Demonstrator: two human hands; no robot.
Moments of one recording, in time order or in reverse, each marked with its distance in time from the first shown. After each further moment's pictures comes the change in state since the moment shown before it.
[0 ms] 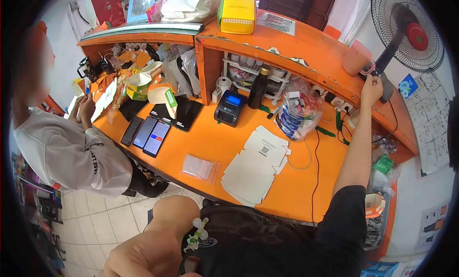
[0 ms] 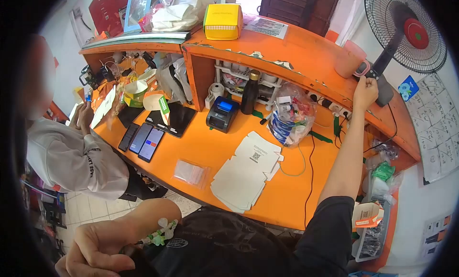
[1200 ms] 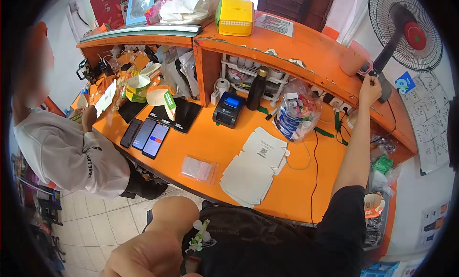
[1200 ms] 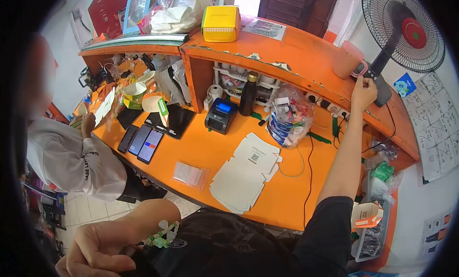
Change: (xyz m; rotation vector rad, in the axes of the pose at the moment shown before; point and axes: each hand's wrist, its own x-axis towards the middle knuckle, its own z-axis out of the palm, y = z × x) left_hand 0.004 -0.015 0.005 -0.184 0.193 0.216; right_hand 0.002 0.005 0.001 -0.032 0.001 -0.016
